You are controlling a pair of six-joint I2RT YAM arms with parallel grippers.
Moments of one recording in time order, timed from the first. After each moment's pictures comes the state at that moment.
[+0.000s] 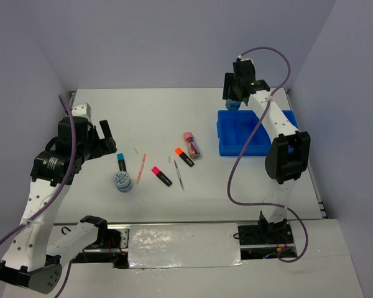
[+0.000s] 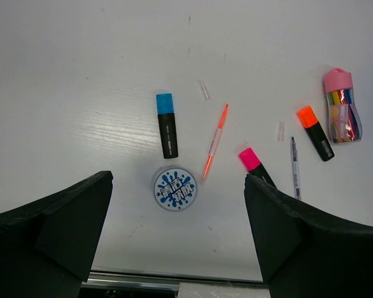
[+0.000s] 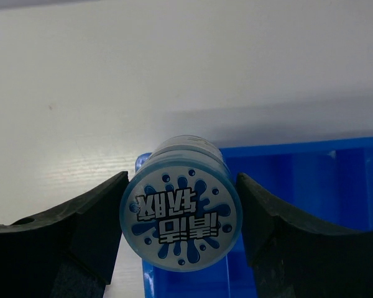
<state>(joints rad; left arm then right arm) -0.20 0.91 1.24 -0.98 -0.22 -0.39 0.22 1.90 1.85 -0.59 0.25 0.22</state>
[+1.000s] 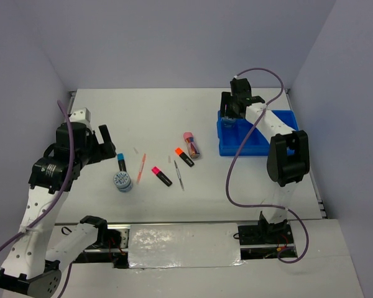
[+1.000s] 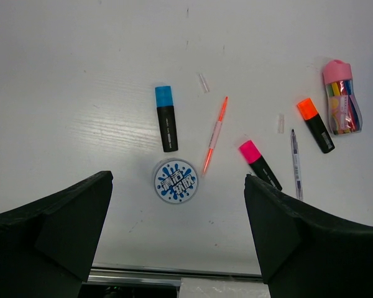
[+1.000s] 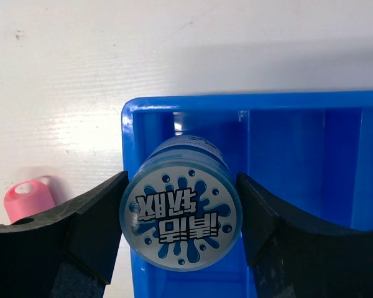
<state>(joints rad) -0.20 0.86 1.20 -0.99 -0.20 -0.38 0.22 1.89 1.54 -0.46 0.14 0.26</state>
